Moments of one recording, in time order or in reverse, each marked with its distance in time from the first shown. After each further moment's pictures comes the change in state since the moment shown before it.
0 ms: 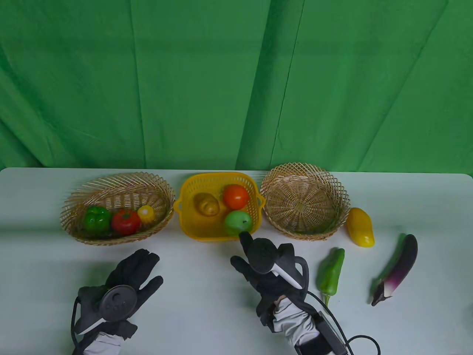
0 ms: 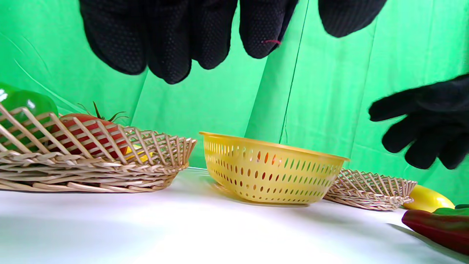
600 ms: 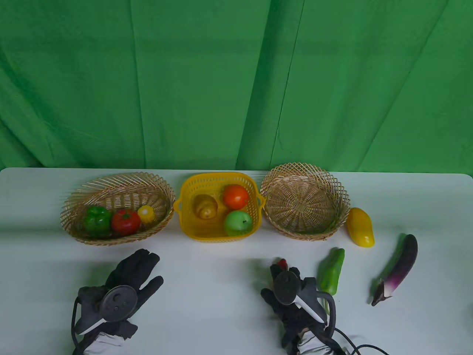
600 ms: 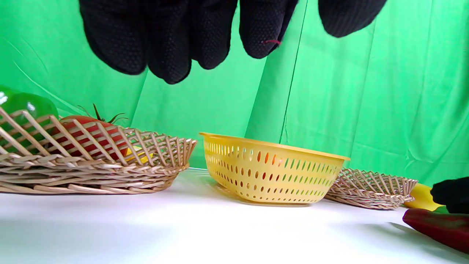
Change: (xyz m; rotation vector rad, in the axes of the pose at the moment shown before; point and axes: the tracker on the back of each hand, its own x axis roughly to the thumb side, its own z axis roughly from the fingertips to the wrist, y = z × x) left_hand 0.001 0.001 0.001 -0.001 -0.001 -0.011; right_hand -0.069 0.061 0.033 0.107 0.186 0.087
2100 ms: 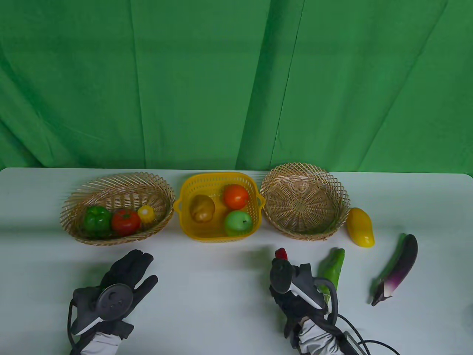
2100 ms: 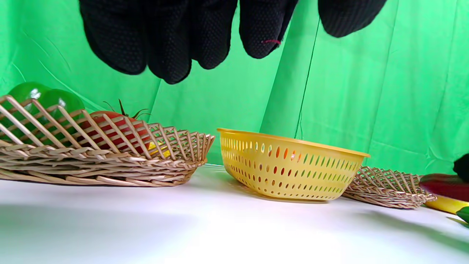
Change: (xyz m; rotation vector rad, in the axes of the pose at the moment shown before) left_hand -0.009 0.001 0.002 -0.011 0.053 -0.006; right_hand 0.016 -0.045 -0.003 -0.029 -0.005 0.086
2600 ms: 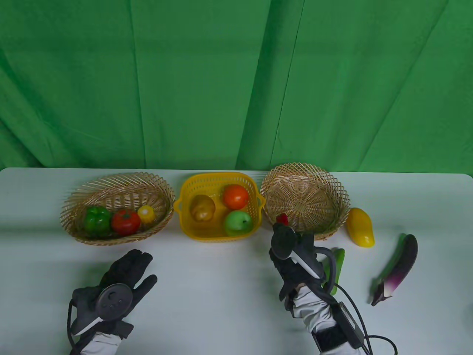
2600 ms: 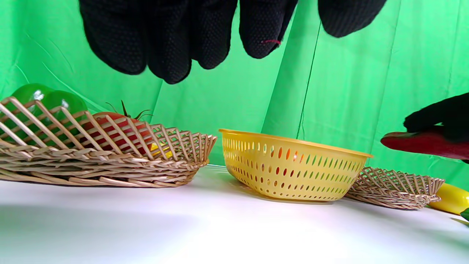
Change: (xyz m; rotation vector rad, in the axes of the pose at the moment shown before) left_hand -0.001 0.000 0.000 0.002 0.006 -0.004; right_hand 0.004 -0.058 -0.051 -0.162 0.086 -0.056
